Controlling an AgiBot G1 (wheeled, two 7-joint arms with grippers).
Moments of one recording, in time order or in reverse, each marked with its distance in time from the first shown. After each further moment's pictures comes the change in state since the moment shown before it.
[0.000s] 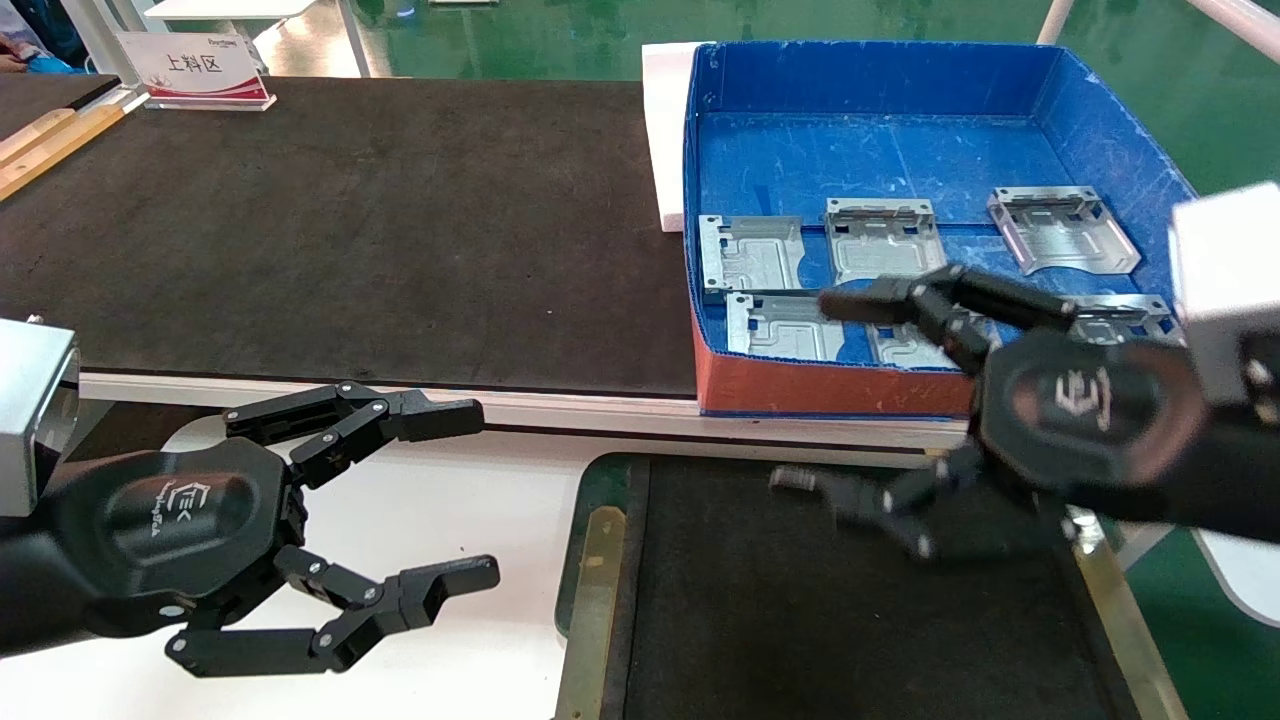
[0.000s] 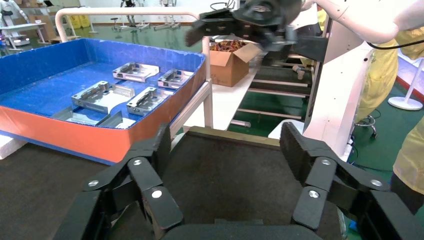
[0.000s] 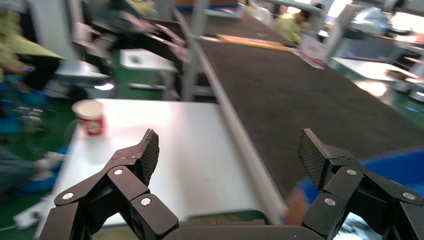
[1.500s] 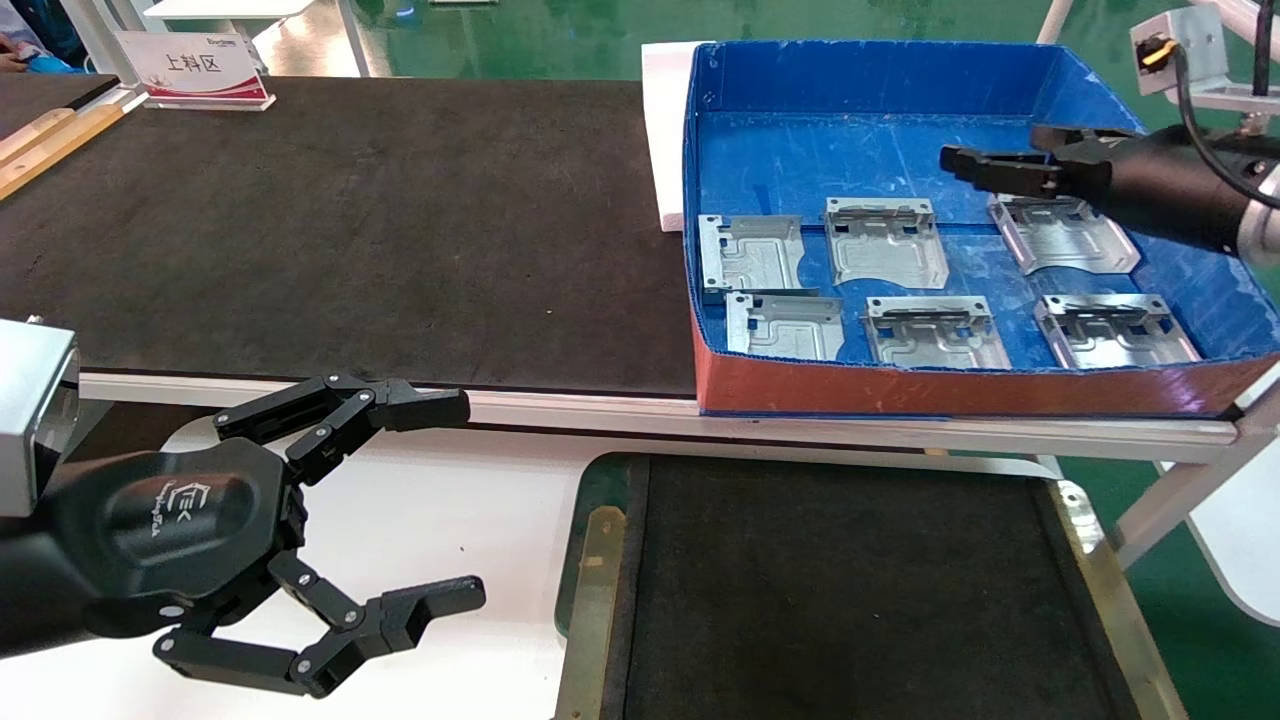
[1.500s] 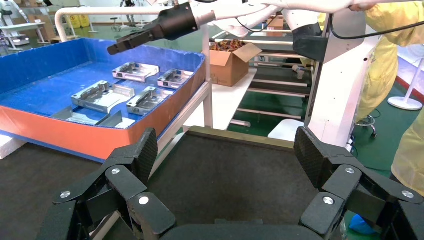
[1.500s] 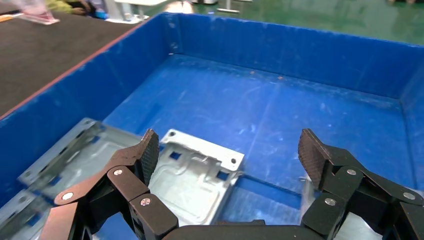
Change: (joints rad) left arm 0.000 0.000 0.000 0.000 0.000 0.000 0.000; right arm 0.616 -0.366 -0.173 -1.170 -0.454 0.391 -0.084
